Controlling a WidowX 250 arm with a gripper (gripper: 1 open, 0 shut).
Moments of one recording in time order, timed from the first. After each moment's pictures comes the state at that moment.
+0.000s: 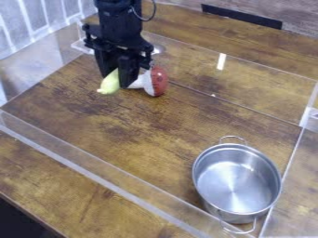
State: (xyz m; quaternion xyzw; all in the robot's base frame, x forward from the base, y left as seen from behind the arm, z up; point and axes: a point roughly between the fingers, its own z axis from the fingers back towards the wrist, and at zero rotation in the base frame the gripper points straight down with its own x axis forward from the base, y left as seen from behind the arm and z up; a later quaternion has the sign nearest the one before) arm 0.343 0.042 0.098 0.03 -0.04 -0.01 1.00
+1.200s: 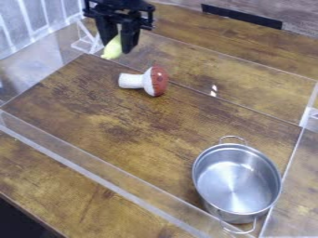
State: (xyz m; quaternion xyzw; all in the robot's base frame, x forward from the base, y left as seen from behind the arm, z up) arm 0.373 0.069 0.129 0.03 -0.05 0.06 1.00
